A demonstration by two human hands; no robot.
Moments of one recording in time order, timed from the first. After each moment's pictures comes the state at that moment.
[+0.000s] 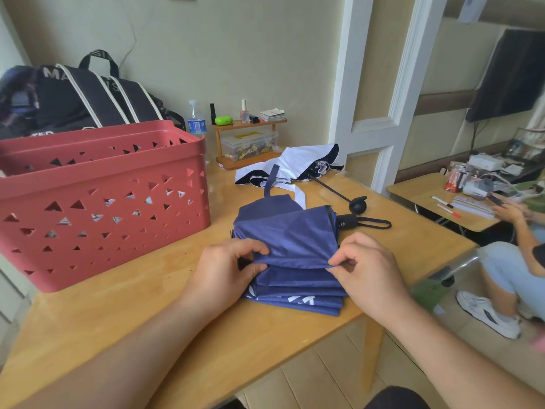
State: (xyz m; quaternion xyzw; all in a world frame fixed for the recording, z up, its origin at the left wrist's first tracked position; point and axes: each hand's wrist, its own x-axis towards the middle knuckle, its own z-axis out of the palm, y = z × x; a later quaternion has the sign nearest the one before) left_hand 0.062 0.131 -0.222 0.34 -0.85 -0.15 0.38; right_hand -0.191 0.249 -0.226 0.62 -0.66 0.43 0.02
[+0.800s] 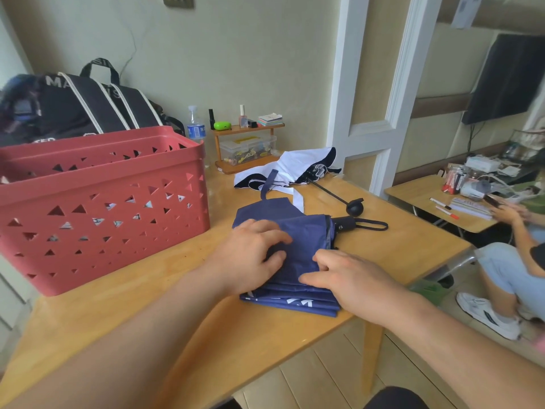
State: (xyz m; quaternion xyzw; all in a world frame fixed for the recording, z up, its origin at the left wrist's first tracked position) left_hand 0.031 0.123 -0.184 0.29 -0.94 -0.06 0.19; right_hand -0.177 0.250 -0.200 0.74 -0.67 0.11 0.03
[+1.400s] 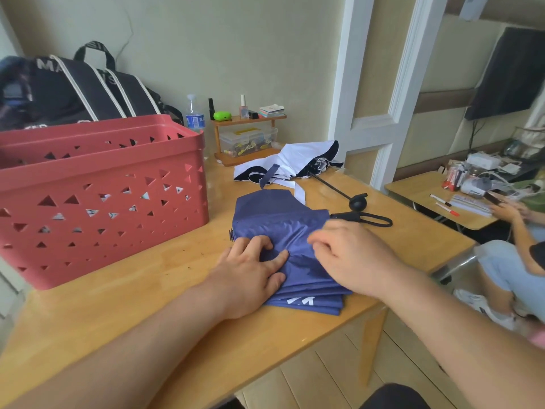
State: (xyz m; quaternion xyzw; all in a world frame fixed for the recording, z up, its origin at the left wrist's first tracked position) left_hand 0.038 0.137 -0.219 0.36 -0.93 0.00 0.03; right_hand -0.176 0.230 -0.172 0.71 -0.68 0.20 0.03
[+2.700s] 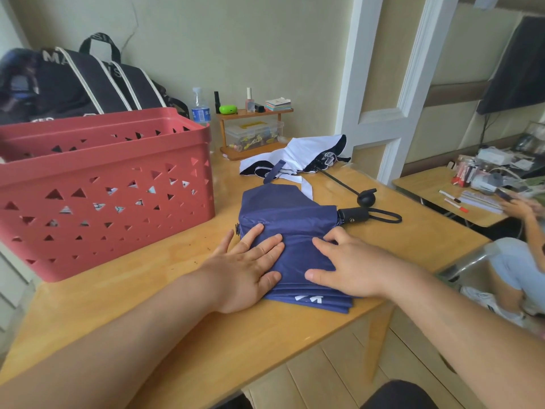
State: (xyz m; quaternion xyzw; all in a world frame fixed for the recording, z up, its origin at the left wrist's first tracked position) left_hand 0.053 0.130 -0.207 0.34 -0.93 0.00 -0.11; right_hand -0.177 0.220 -0.185 0.65 -0.75 -0.04 -0.12
